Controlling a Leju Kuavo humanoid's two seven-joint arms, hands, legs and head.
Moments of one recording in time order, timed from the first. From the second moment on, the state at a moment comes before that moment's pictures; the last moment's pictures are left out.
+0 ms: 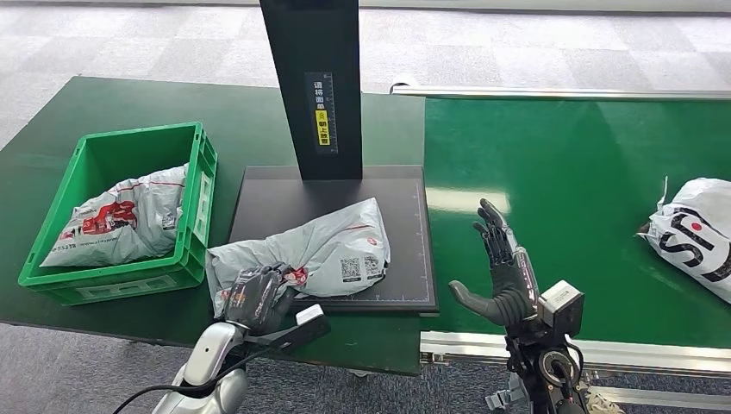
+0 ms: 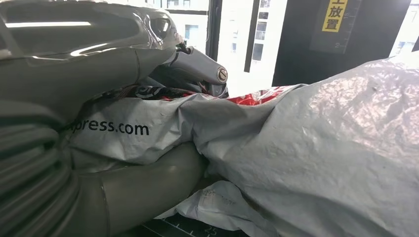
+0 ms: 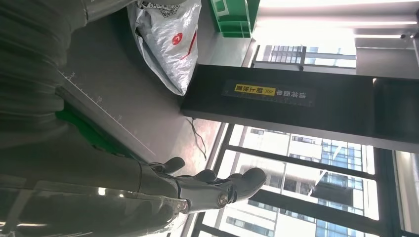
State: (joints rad) left arm -0.19 -0.04 -0.40 -1.16 -1.18 0.23 -0.08; right arm -0.12 0.03 0.07 -1.41 0.09 0.26 -0.57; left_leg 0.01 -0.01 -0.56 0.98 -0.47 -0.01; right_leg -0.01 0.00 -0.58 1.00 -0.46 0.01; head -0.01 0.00
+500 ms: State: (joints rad) left arm -0.18 -0.02 -0.39 -1.23 -1.06 0.51 -0.25; right arm -0.13 0.01 0.07 -1.41 0.03 0.24 -0.58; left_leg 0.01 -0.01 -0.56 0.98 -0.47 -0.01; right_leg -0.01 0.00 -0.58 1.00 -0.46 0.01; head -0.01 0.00
